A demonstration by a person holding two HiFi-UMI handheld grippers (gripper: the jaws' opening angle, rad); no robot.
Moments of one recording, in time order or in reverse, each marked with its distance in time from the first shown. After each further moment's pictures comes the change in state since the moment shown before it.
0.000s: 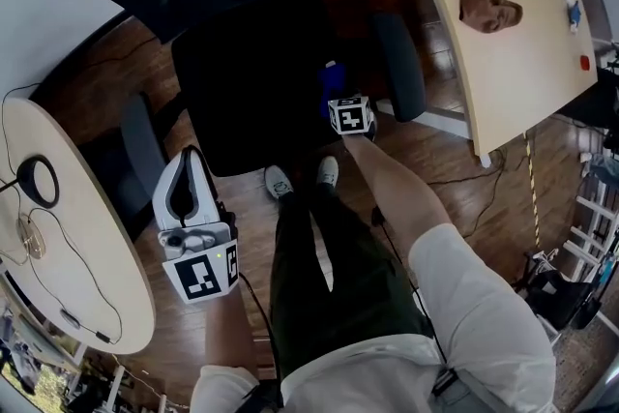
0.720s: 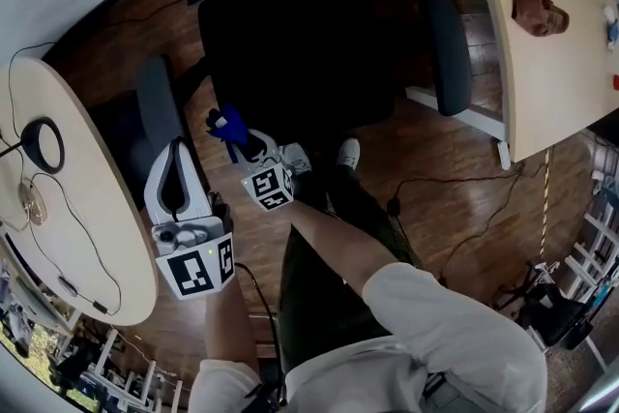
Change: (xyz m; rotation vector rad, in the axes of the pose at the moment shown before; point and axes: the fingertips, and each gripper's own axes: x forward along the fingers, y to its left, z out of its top) left arm -0.038 0.056 -0.032 0.008 0.003 0.106; right arm -0.053 0.373 -0.034 -0.269 -0.433 0.451
